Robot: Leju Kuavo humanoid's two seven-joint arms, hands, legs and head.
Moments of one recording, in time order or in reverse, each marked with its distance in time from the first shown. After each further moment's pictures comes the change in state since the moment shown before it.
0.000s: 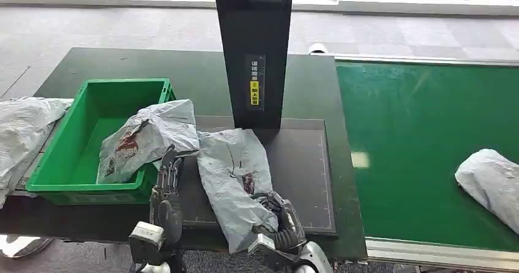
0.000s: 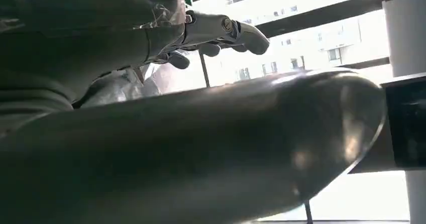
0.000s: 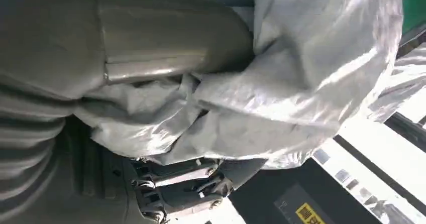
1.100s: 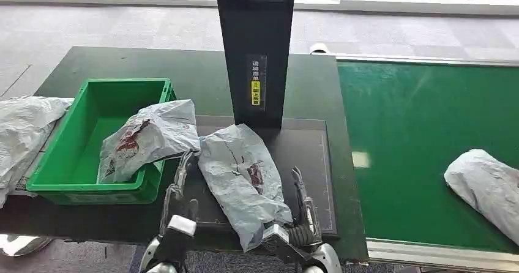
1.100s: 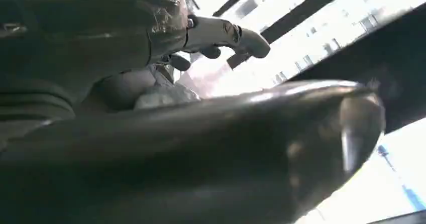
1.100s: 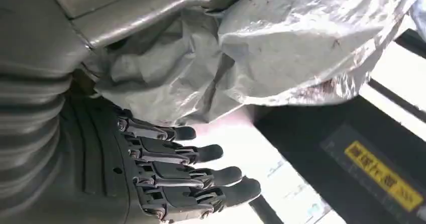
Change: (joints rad) left arm -0.005 -0.013 -0.012 0.040 -0.471 0.104 0.195; right arm 0.069 -0.001 -0.124 -0.117 0.052 -0.115 0.059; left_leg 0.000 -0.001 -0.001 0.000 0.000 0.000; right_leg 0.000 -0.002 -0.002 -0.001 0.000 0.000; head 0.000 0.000
